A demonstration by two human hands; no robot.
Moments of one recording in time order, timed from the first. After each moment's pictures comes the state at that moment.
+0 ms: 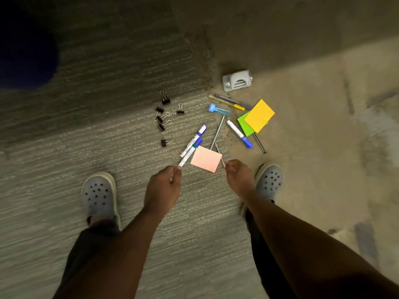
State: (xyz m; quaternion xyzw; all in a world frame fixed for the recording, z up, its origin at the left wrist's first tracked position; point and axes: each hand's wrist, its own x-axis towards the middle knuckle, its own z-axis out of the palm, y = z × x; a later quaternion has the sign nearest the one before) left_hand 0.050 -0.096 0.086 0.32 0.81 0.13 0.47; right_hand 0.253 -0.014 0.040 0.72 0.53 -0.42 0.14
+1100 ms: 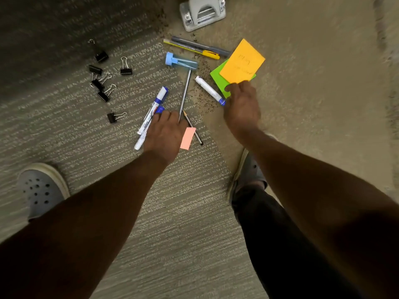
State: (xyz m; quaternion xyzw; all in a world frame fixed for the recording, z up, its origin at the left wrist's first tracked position) left_hand 0.145 -0.029 -0.050 0.74 0.62 -0.15 0.22; right_hand 0.325 0.074 -0.058 0.64 0.73 -0.22 0.07
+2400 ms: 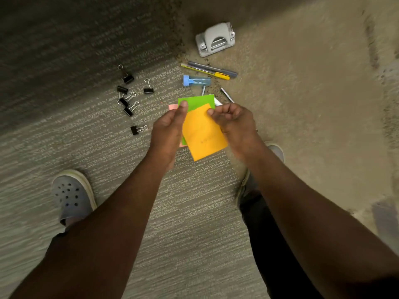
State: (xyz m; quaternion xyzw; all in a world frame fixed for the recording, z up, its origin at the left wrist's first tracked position) left_hand 0.119 0.015 0.034 0.05 0.69 0.36 0.62; right_hand 0.261 0.071 0.034 0.68 0.30 -0.65 -0.14
